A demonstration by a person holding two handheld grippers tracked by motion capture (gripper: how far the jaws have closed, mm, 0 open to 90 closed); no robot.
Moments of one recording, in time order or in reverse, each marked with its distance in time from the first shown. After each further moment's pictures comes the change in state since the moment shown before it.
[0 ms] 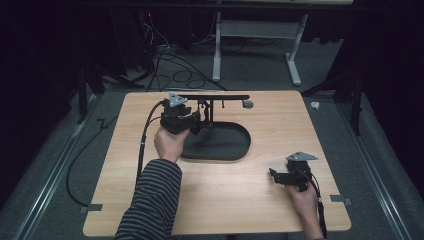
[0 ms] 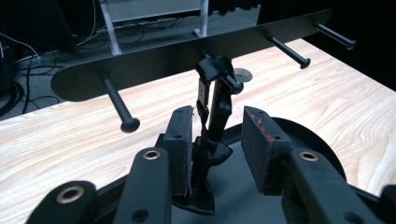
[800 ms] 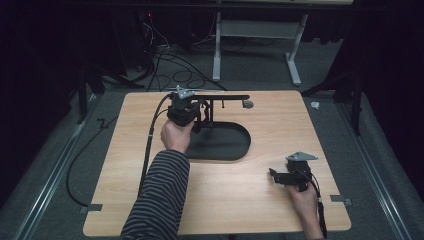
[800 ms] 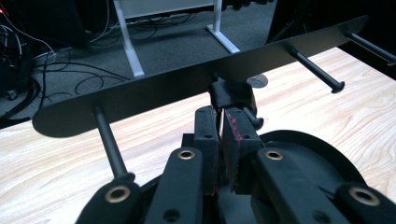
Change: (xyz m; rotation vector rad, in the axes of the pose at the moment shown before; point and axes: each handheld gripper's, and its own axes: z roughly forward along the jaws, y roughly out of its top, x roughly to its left) left arm -0.002 0.016 0.027 0.017 0.063 -0.010; right arm 0.000 0.000 0.000 0.000 0.000 0.002
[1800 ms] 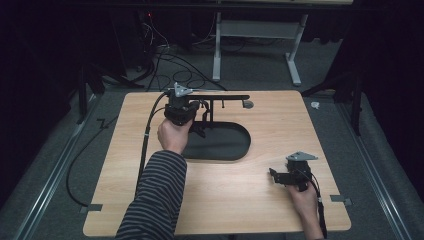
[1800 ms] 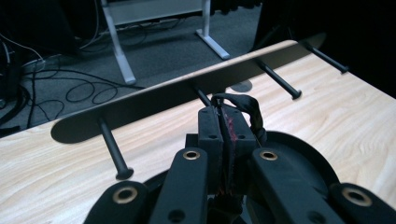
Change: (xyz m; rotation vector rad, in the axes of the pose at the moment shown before) left arm -0.003 0.013 -0.019 -0.027 -0.038 -0.001; right arm -0.001 0.000 0.000 0.000 -0.001 -0.004
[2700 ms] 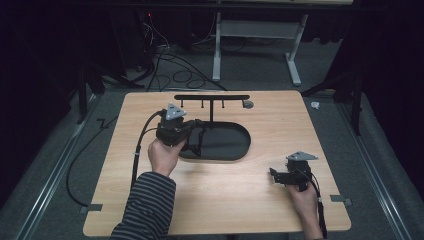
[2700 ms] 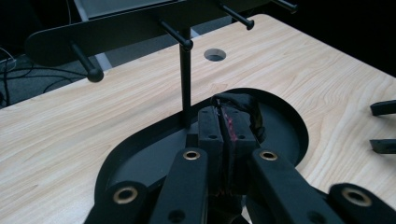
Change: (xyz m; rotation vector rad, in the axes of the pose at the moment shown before) left arm -0.007 -0.044 -0.037 0.046 -0.087 0.077; right arm 0.000 0.000 0.000 0.000 -0.008 0.012
